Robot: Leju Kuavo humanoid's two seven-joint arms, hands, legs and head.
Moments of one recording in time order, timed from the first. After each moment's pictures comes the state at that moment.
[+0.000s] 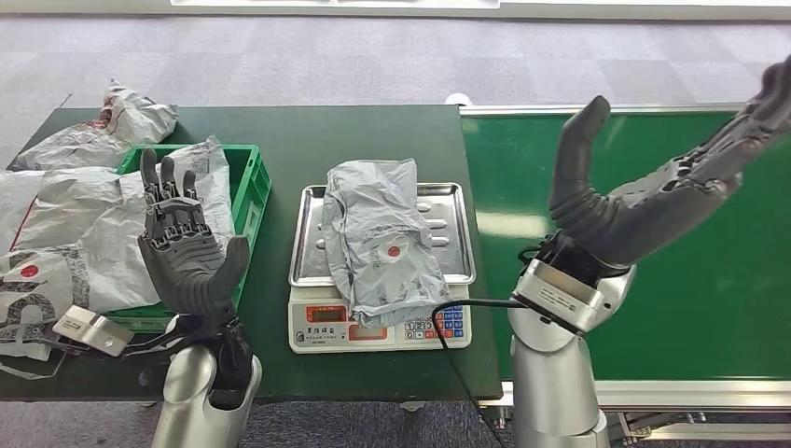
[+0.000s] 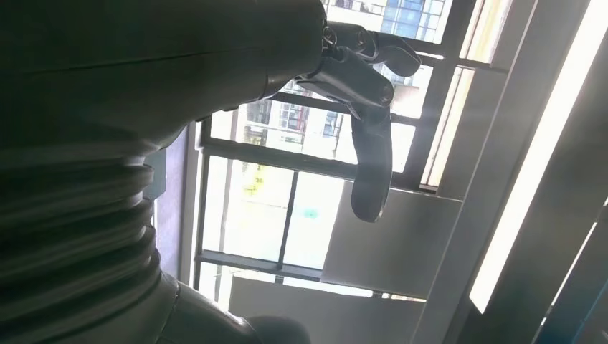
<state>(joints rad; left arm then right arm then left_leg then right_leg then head) -0.16 -0.27 -0.15 -1.56 0.12 0.09 -0.68 -0.42 0.37 0.11 -1.72 0.70 -0.70 -0.67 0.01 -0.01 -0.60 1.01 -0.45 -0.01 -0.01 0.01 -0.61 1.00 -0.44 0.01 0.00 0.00</state>
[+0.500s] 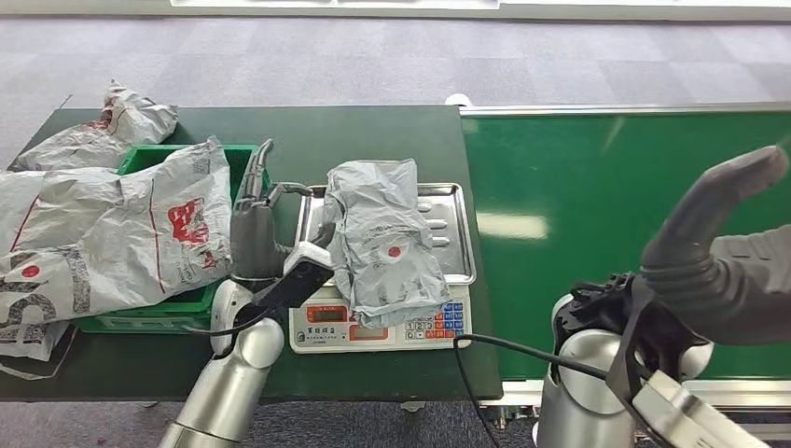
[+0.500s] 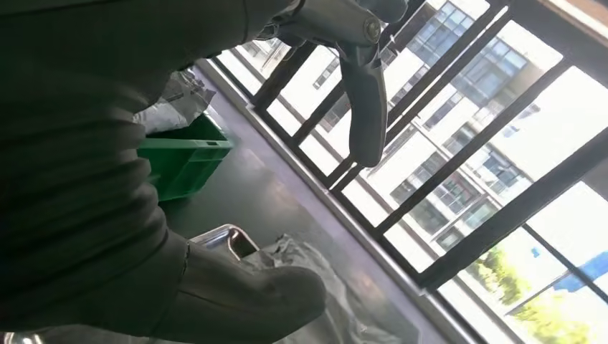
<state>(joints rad) -0.38 -0.23 -0.23 -1.14 -0.84 0.52 -0.32 -0.31 0.36 0.12 -2.00 0.62 -0.70 -0.68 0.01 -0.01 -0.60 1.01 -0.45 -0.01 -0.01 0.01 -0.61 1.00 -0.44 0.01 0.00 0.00</state>
